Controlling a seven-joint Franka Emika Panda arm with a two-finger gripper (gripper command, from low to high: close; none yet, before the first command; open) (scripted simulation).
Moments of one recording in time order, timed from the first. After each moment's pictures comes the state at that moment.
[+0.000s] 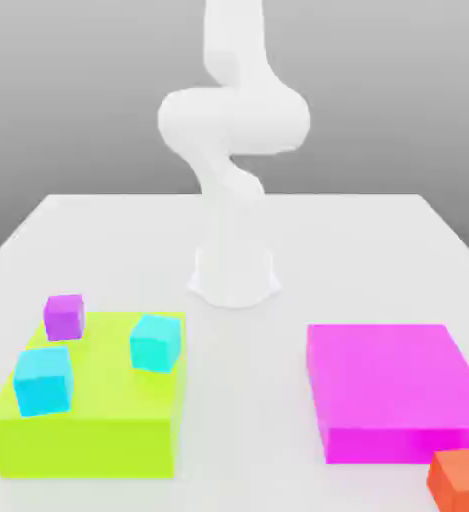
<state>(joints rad) -0.02 -0.71 0.05 -2.29 -0.02 2.32 0.85</state>
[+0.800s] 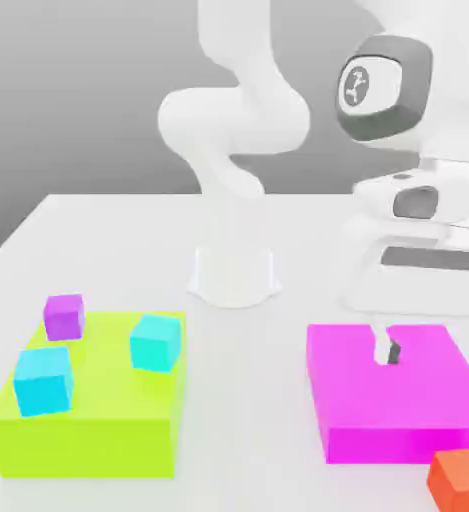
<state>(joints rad) 0.03 0.16 0.35 -2.24 -0.31 2.51 1.33</state>
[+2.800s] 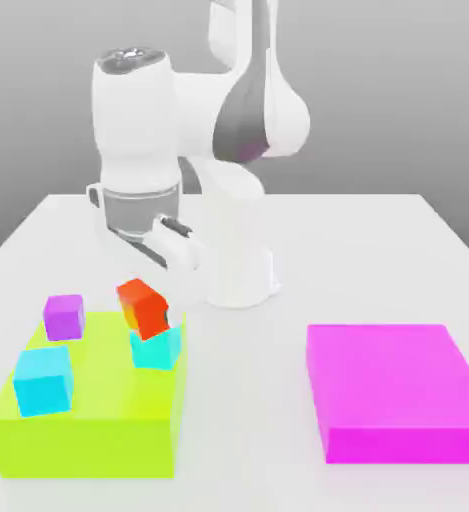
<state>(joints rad) -0.28 -0.33 -0.01 -2.84 0.00 2.51 1.38</state>
